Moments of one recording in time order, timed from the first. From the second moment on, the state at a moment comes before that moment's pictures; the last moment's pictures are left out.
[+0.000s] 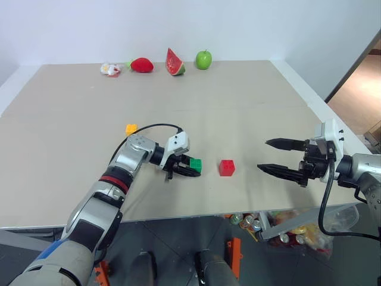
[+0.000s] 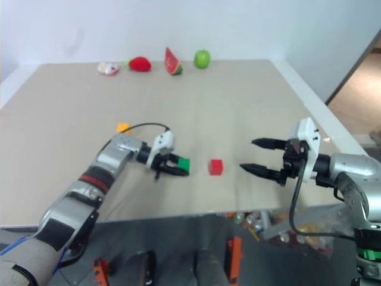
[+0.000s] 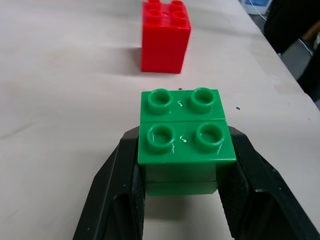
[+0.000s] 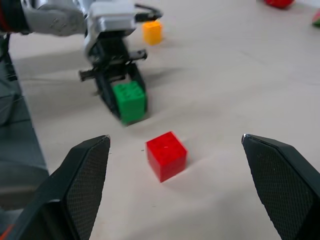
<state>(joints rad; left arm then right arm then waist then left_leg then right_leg) -0.95 0.25 -0.30 0.84 -0.08 0.04 -1.38 -0.28 -0.92 -0.25 -0.13 0.61 0.49 1.16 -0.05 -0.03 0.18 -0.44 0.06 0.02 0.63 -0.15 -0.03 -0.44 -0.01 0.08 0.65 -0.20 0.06</state>
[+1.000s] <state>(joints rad) -0.90 0.29 -0.25 0.77 -0.08 0.08 -1.36 -0.40 -0.90 -0.18 -0.09 0.60 0.50 1.16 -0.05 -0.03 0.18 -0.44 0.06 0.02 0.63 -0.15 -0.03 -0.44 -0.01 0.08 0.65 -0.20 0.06</state>
